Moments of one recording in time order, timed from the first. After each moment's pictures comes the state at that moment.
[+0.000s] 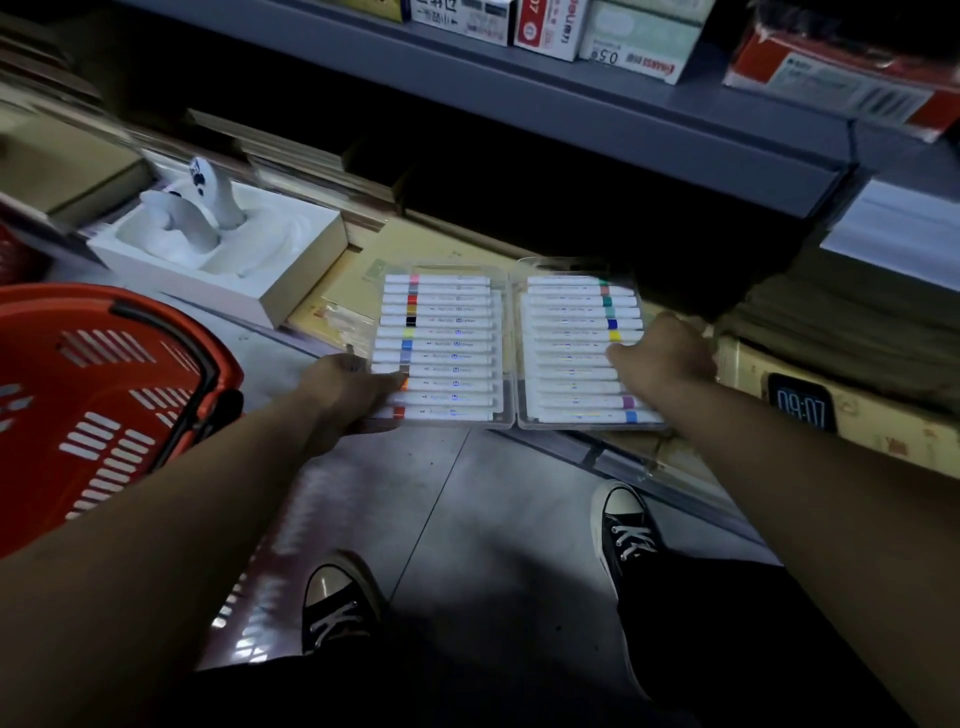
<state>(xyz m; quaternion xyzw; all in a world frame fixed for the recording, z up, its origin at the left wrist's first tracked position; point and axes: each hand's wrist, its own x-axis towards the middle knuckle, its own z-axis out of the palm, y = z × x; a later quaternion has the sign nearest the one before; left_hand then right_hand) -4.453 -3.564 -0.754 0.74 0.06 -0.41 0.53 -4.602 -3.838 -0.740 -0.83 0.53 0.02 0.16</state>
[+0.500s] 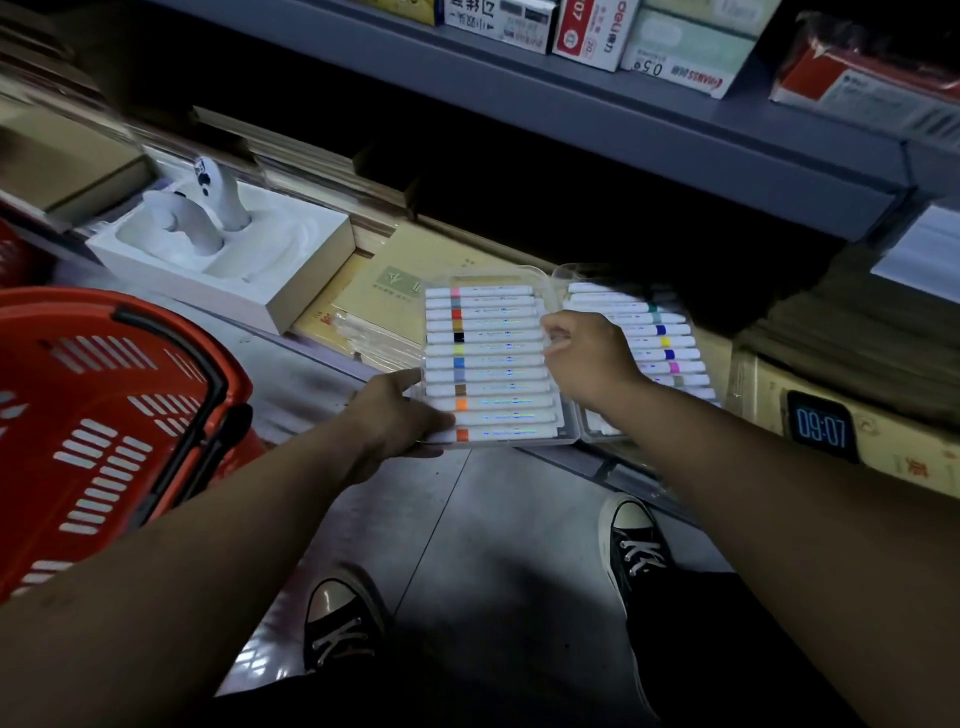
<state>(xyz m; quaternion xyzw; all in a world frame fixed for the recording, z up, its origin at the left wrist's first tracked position) -4.465 -3.578 -0.770 0.73 -0.04 -0.44 0.52 -4.550 -3.788 -0.742 -0.86 0.35 -0.01 0.37</state>
